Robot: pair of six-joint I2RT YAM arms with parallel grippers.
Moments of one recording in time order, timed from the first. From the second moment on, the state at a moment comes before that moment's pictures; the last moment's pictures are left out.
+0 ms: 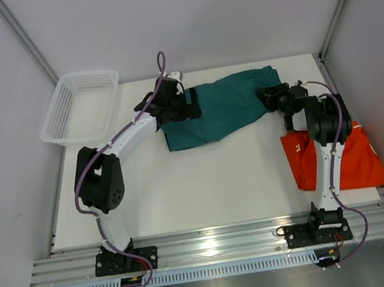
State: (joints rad) left arm -0.51 1.90 1.55 -0.37 0.02 -0.37; right arm -0.08 2.32 1.17 0.95 -0.40 1.39
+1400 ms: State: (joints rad) left arm -0.55 1.98 1.58 -0.25 0.06 -0.37; right arm 0.08 1.60 0.72 0.52 -0.24 0.99
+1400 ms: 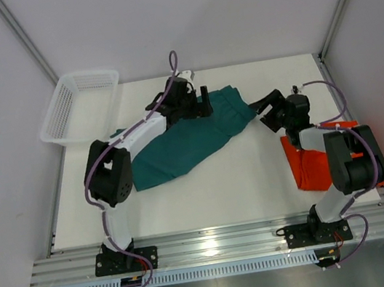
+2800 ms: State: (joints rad) left arm -0.56 2.50 2.12 -0.39 0.07 -0.37; right arm 0.12 2.16 1.05 0.73 -0.30 1.06
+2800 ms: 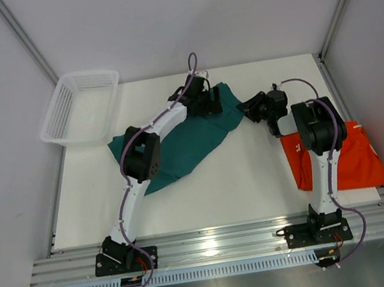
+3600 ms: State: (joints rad) left arm -0.49 1.92 1.65 -0.40 0.12 -0.41; right arm 0.30 1.78 0.80 0.55 0.13 0.74
